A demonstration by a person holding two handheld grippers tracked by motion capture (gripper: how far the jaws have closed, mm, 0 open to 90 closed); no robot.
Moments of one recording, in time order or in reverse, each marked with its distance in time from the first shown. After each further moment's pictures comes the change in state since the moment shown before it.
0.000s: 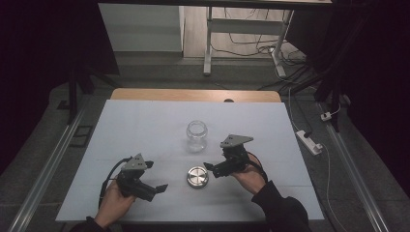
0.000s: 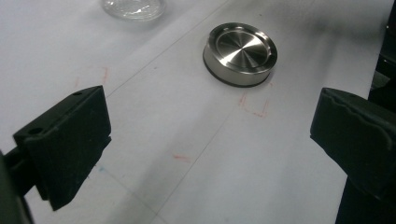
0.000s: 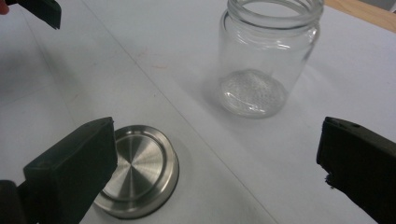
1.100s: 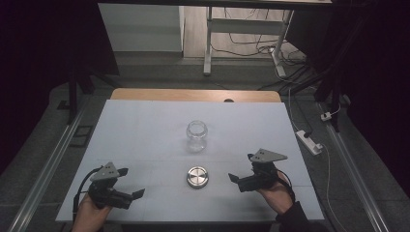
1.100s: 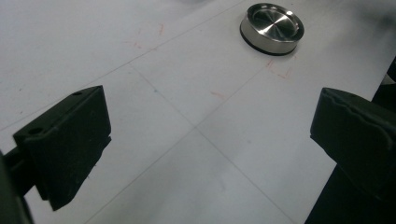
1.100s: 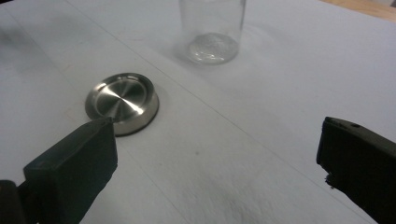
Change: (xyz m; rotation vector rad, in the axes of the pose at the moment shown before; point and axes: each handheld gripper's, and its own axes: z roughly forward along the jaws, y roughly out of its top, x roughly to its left) left arm 0.006 -0.044 -0.052 -0.027 0.101 -0.108; right arm -0.004 -0.051 -0.072 -0.034 -0.107 0.081
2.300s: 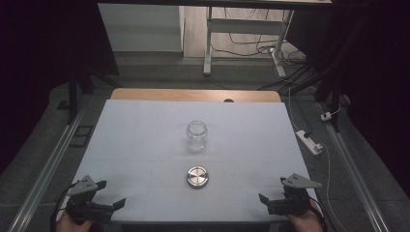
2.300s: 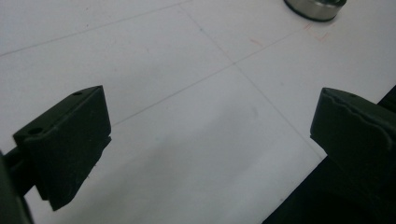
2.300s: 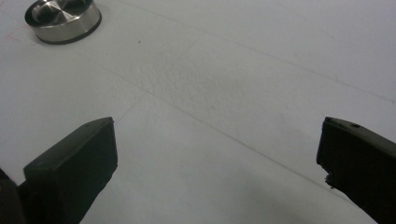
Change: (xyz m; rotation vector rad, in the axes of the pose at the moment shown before) left arm 0.007 -0.047 -0.031 0.031 0.107 -0.116; right arm -0.013 -0.076 -0.067 0.093 -0.163 0.133
